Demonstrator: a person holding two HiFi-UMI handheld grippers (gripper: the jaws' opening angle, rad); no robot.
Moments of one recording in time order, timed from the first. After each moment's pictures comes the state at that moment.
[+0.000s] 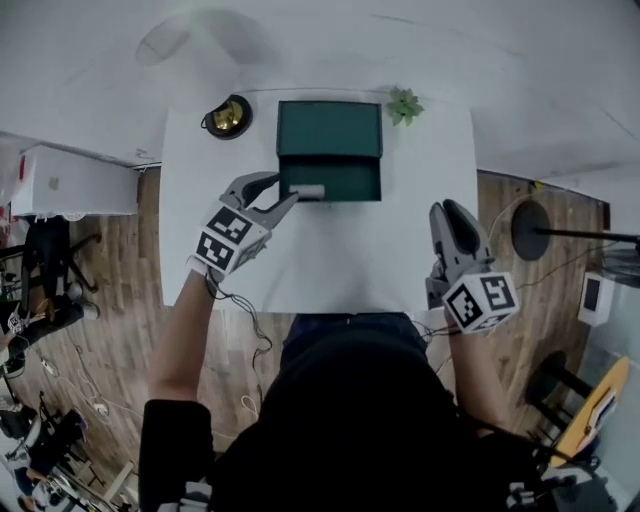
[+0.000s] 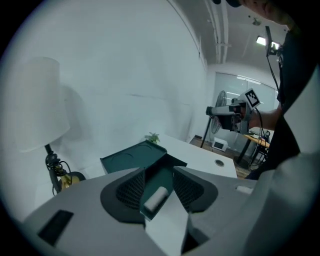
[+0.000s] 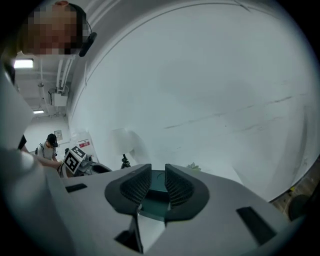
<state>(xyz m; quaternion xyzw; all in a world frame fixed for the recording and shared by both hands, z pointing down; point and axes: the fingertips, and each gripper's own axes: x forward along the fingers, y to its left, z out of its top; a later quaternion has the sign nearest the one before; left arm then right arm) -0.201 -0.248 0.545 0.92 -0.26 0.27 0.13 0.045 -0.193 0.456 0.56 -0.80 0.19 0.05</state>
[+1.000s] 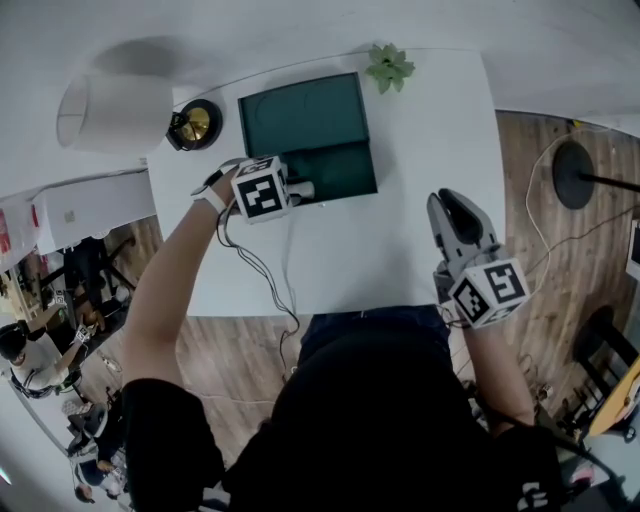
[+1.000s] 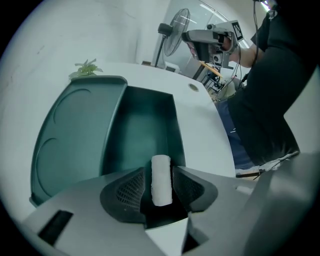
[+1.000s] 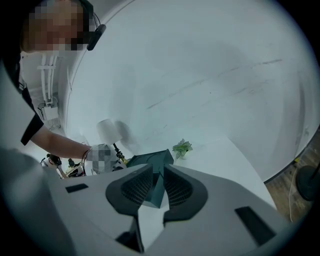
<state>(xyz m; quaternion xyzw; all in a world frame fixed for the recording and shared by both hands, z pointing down) -0.137 -0.257 0.702 0.76 0.13 0.63 0.06 0.097 -0.215 0.559 0.55 -0.78 0.29 0.04</state>
